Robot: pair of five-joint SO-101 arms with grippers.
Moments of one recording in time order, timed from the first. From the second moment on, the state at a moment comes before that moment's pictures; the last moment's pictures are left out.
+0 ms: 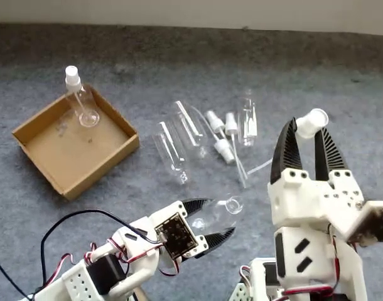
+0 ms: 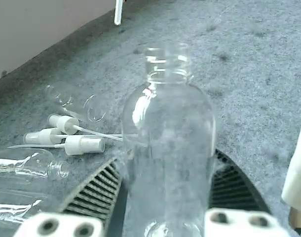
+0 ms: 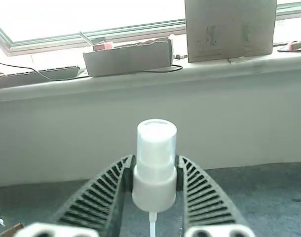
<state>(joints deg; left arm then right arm) 51.0 -104.0 95.9 35.8 -3.1 -4.8 -86.7 36.0 53.7 -6.5</state>
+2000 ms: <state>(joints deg) 47.5 -104.0 95.9 35.9 -3.1 -17.2 -87.0 24.8 63.6 -0.7</state>
